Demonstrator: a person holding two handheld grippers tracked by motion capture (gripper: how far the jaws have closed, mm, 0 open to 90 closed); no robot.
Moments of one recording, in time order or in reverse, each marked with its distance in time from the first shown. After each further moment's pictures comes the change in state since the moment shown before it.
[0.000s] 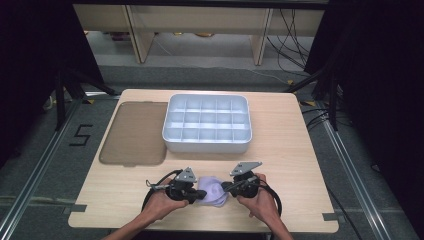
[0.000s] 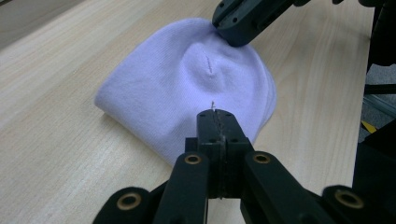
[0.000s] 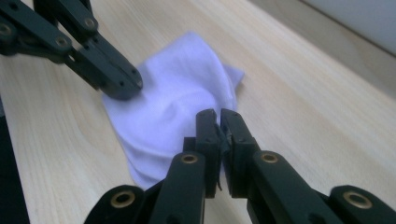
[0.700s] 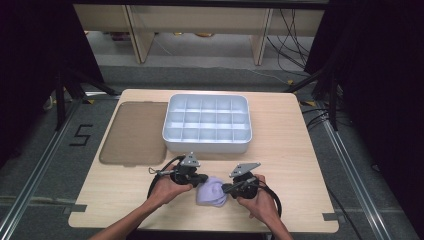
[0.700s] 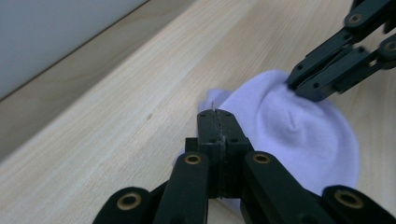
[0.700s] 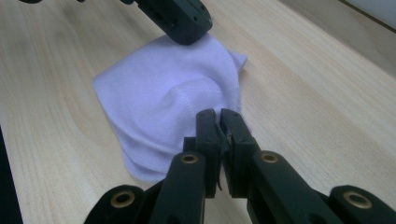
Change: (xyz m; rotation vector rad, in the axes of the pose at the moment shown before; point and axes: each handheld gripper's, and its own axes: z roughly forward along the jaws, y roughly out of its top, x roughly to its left) left arm 0.033 0.023 0.014 -0.020 0.094 -0.014; right arm 0.000 -0.003 0.005 0.032 0.001 0.009
